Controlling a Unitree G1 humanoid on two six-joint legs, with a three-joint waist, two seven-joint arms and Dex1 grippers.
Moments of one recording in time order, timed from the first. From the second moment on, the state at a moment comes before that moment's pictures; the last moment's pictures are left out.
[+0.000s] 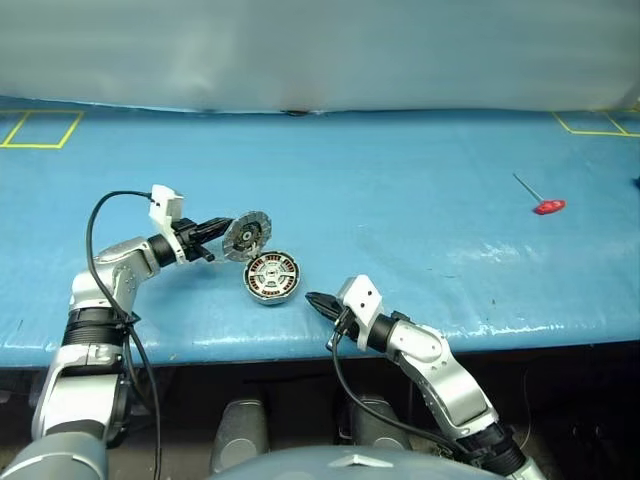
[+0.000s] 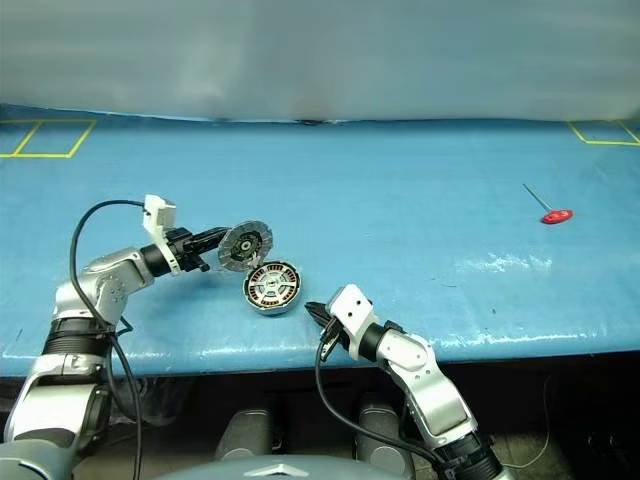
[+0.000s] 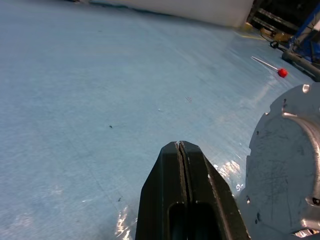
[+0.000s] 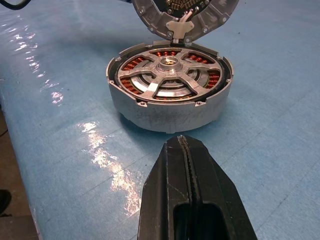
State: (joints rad) left arm -0.53 0.55 0.07 0.51 -0.49 0.47 -0.99; right arm 0.03 -0.27 0.35 -0.22 0.09 0.22 0.58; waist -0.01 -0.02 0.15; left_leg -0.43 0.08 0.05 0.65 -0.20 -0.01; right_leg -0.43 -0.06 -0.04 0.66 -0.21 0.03
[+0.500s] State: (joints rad) left arm -0.54 0.64 0.03 0.45 -0.49 0.57 -1.21; right arm 0.02 -0.27 0.34 -0.21 0.08 0.21 0.55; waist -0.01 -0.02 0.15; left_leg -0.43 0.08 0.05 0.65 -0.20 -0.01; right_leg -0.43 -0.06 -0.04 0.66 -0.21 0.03
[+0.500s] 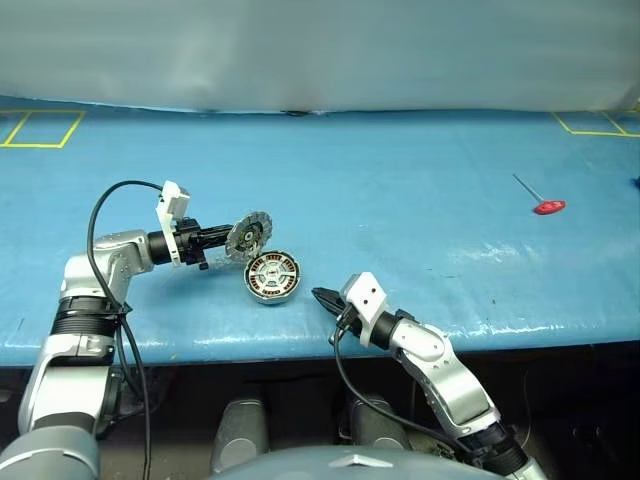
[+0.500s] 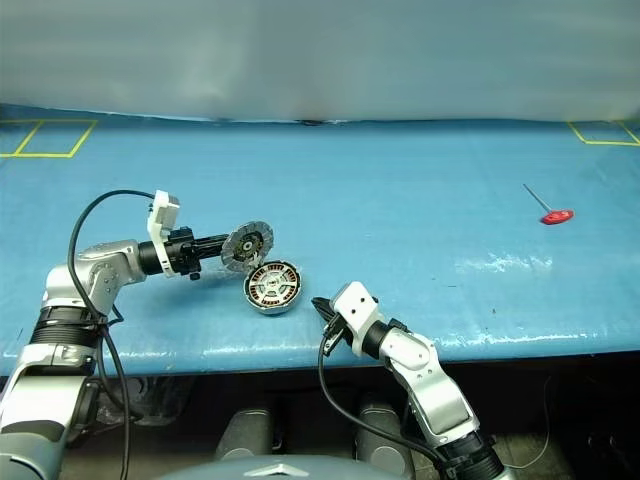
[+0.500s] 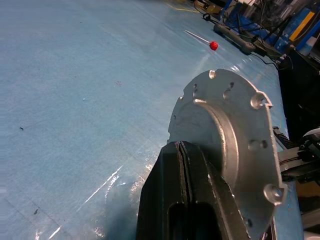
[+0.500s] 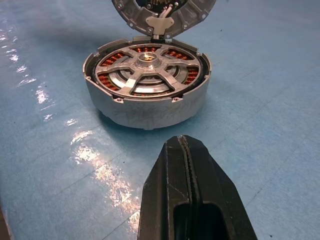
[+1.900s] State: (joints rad) left arm -0.51 0.64 -0.19 0.30 -0.37 0.59 -1.39; right arm 0.02 -0.23 0.33 -0.20 0.08 0.21 0.50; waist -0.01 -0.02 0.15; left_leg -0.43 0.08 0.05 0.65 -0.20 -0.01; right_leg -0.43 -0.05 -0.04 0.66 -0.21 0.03
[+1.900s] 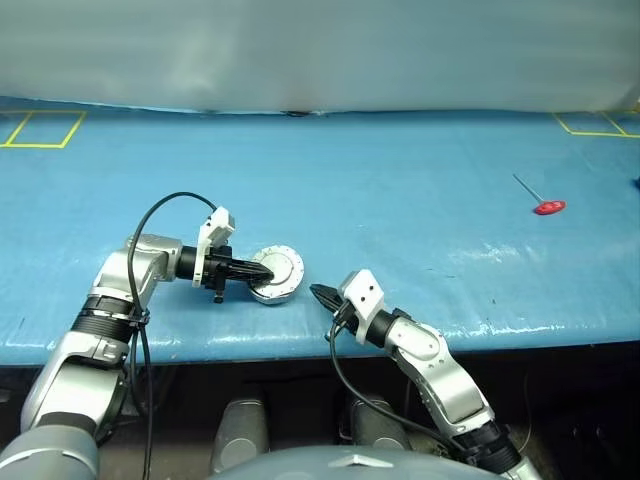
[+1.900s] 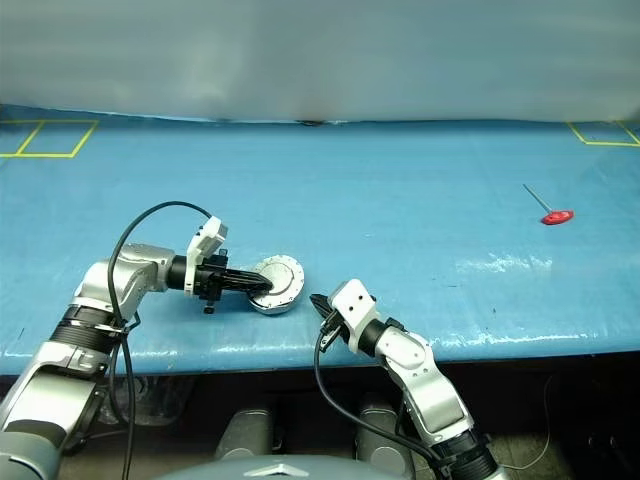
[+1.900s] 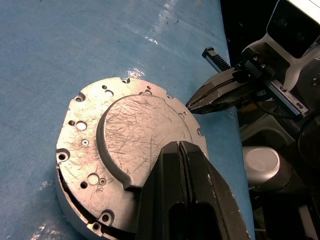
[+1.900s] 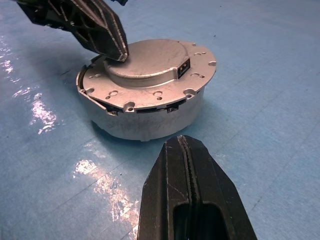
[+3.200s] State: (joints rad) left arm 0.43 0.22 0.06 -0.41 -0.20 -0.07 -0.52; right arm -0.42 -0.17 0.45 -0.11 0.17 0.54 0.64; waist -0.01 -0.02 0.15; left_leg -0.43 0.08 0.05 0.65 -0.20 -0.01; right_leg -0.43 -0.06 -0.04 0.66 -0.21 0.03
